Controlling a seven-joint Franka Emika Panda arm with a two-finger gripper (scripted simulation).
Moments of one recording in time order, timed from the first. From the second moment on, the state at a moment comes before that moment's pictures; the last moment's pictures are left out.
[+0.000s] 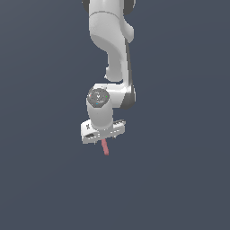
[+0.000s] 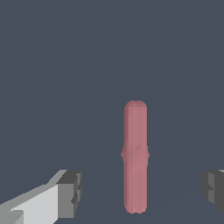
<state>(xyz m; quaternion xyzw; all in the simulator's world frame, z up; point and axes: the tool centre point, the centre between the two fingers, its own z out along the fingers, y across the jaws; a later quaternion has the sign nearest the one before) 0.034 -0.051 0.073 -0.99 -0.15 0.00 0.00</state>
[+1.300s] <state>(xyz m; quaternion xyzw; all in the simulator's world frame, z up) 0.035 -0.057 0.014 -0.99 -0.17 0.00 0.00</state>
